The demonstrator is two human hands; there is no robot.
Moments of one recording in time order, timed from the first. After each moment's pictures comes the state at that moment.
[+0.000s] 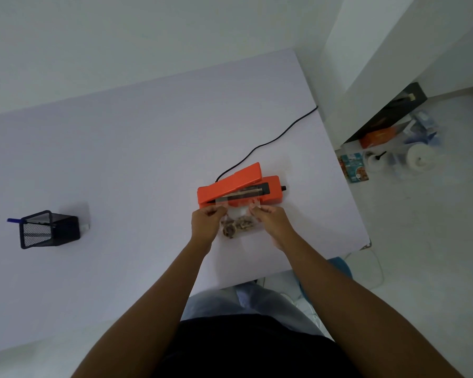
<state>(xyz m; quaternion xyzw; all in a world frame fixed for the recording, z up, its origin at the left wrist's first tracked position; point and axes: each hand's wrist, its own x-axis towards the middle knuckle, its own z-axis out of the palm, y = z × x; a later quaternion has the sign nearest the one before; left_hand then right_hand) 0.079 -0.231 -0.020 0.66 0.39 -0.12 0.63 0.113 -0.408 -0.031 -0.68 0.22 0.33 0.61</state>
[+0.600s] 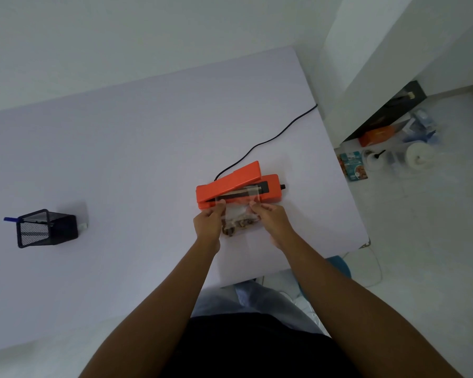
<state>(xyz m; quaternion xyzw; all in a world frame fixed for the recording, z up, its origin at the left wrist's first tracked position) 0.081 -0.252 -0.013 0.54 0.50 -0.08 0.66 0.114 -0.405 -0.031 -0.67 0.25 0.32 0.63</state>
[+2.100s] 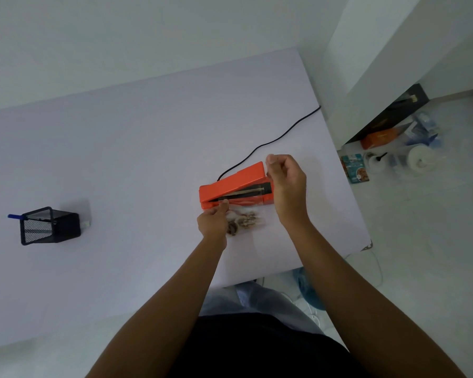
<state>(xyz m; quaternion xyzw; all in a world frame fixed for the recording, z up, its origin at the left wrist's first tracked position) 0.088 -0.257 -0.021 0.52 0.55 -0.07 0.65 0.147 -0.394 0.073 -0.75 0.07 0.04 0.66</state>
